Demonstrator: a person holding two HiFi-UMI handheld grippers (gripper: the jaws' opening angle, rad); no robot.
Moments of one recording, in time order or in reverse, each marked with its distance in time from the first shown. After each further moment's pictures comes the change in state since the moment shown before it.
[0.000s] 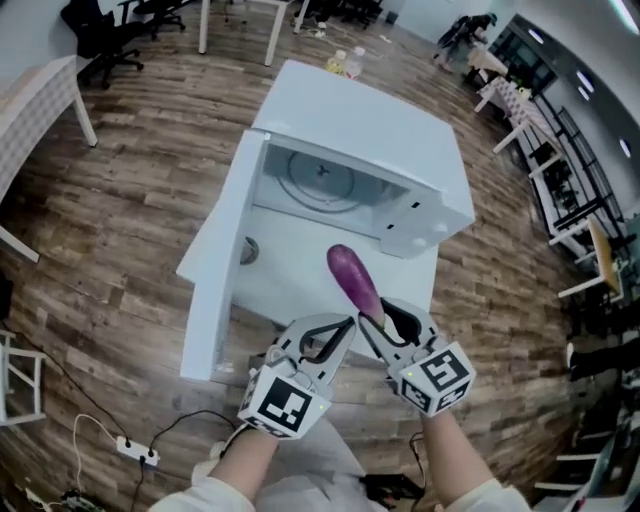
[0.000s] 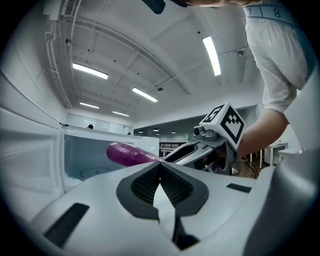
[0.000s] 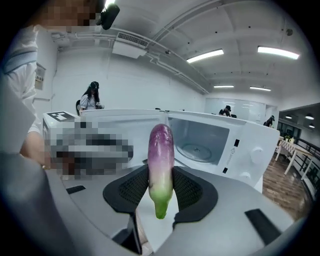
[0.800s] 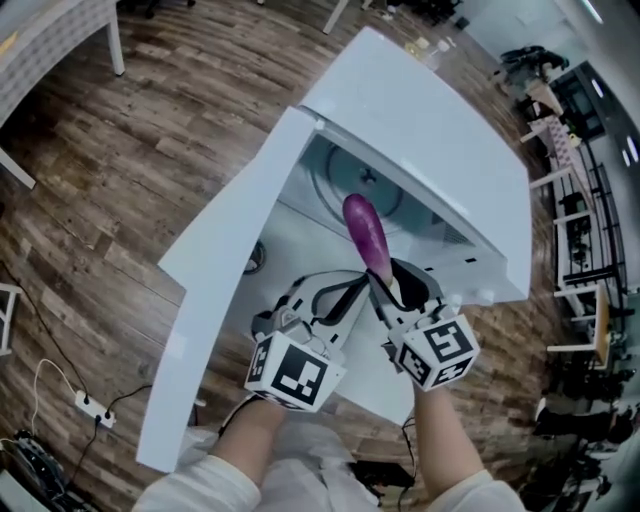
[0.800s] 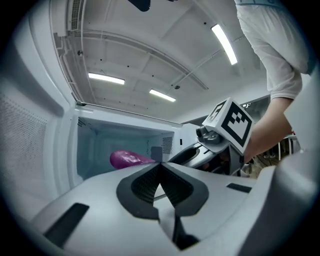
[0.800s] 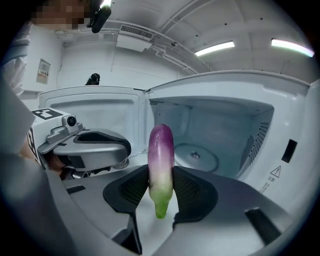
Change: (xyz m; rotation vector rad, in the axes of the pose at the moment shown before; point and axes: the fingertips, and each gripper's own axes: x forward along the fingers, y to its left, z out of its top) left arm 0.088 0.136 -0.041 0.024 -0.046 0.250; right arm 0.152 -0.094 0.007 -0.066 0.034 0.084
